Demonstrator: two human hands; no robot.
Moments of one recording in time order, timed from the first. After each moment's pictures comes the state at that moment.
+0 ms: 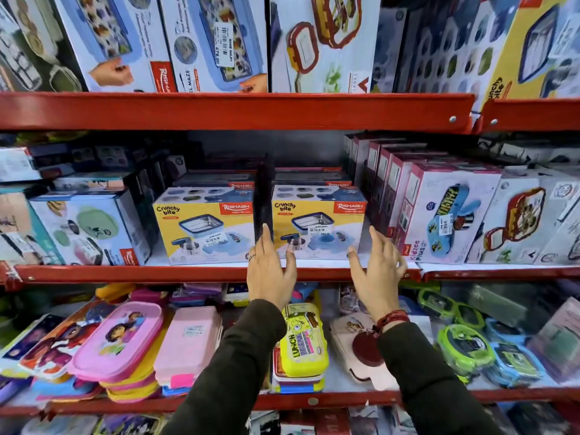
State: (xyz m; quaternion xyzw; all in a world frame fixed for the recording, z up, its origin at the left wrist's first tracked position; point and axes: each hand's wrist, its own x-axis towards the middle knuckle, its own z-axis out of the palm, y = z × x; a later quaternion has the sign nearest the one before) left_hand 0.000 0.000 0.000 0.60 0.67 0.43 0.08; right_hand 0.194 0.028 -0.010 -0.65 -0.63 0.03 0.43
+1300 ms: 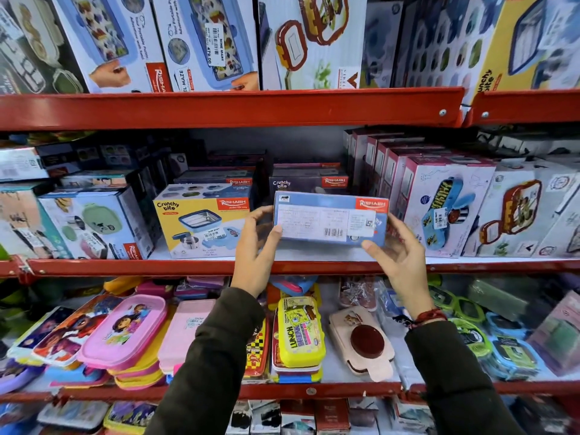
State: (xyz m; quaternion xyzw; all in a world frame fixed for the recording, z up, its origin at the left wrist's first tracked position) left_hand -0.015 -0.028 0.039 0.59 0.47 0.61 0.25; right_hand 0.244 0.000 0.023 -0.41 -0.60 0.31 0.61
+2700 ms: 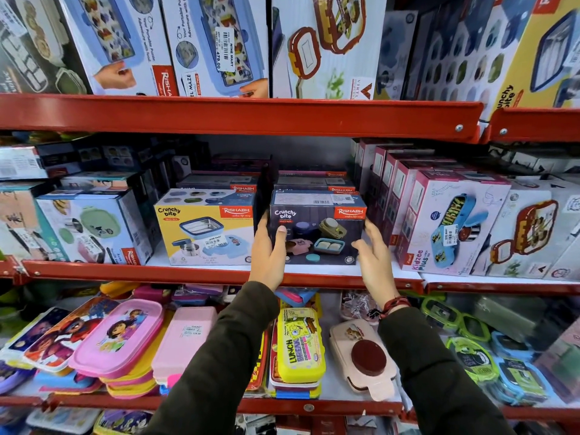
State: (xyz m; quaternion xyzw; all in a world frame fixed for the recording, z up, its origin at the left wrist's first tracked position) left_hand -0.001 0.028 0.027 0.52 0.54 0.60 0.28; right_hand 0.196 0.050 0.024 -0.50 -0.56 0.36 0.55
